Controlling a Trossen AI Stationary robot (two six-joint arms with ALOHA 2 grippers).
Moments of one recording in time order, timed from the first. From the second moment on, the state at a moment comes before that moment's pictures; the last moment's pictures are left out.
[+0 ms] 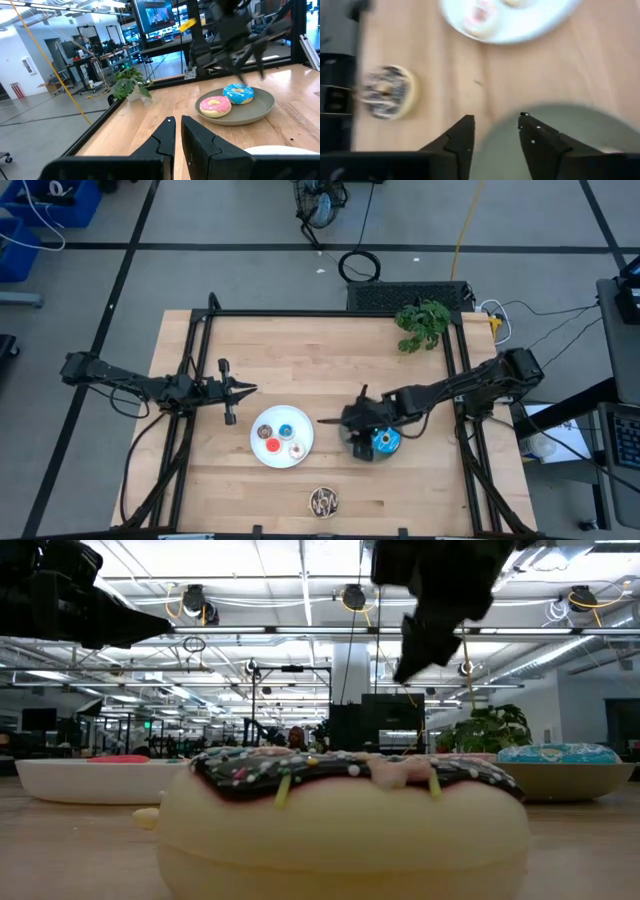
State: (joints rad) left arm -0.21 0.43 0.01 0.44 -0.37 0.25; right arm 0.24 1.60 1.07 -0.40 -0.05 0.44
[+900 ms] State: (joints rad) left arm -0.21 0.43 0.01 0.42 -0.41 0.25; right arm 0.44 1.90 1.46 -0.50 -0.01 0.35
